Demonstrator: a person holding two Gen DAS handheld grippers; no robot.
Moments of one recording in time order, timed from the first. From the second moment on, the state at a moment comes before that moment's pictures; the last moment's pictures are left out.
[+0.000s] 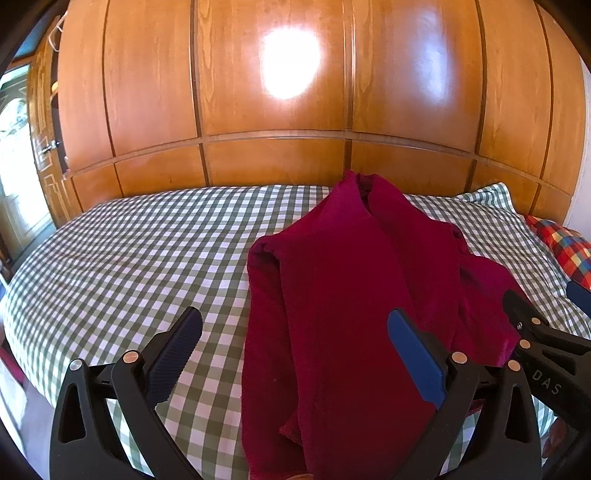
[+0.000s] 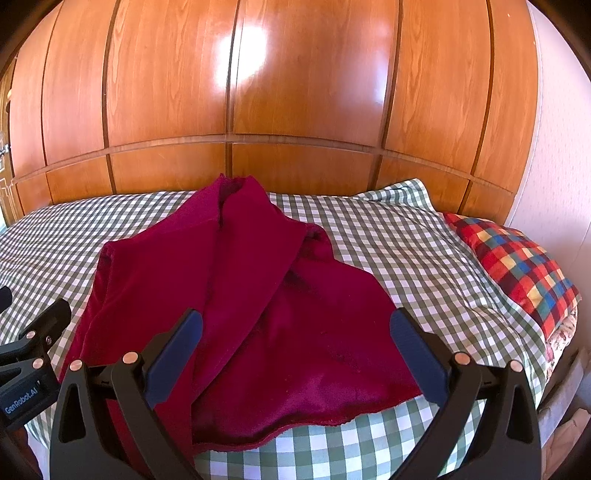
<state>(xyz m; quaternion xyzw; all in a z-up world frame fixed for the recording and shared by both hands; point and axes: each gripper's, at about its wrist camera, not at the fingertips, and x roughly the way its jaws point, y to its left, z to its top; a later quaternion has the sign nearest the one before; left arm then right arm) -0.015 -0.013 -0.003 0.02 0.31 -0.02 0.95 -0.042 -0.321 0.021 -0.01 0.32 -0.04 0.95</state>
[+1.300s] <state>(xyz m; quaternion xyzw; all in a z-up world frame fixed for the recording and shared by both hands) -0.070 -0.080 -0.048 0.24 0.36 -0.34 0.83 -0.023 -0.427 -0.027 0.19 0.46 -0.01 0.87</state>
